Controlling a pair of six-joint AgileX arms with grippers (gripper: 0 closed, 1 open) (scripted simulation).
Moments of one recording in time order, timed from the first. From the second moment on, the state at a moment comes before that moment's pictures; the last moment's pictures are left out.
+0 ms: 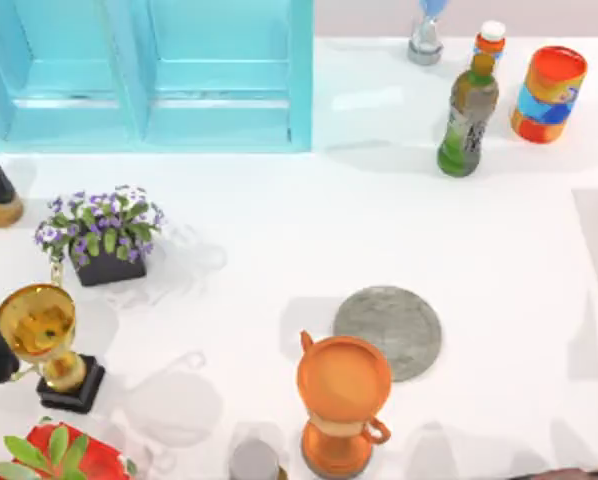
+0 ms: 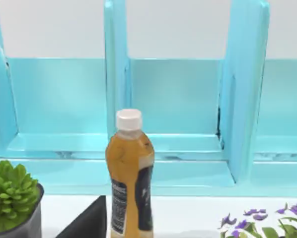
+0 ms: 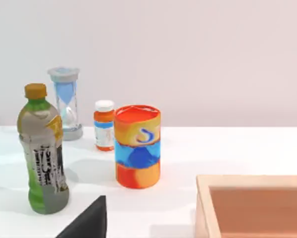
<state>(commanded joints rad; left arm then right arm) 0.00 0.00 0.00 0.00 0.00 0.00 0.00 0.00 0.00 0.00 0.00 0.00</state>
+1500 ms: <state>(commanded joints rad) 0.39 1.30 1.06 -1.00 -0.01 1.63 0.00 0.00 0.00 0.00 0.00 0.00</state>
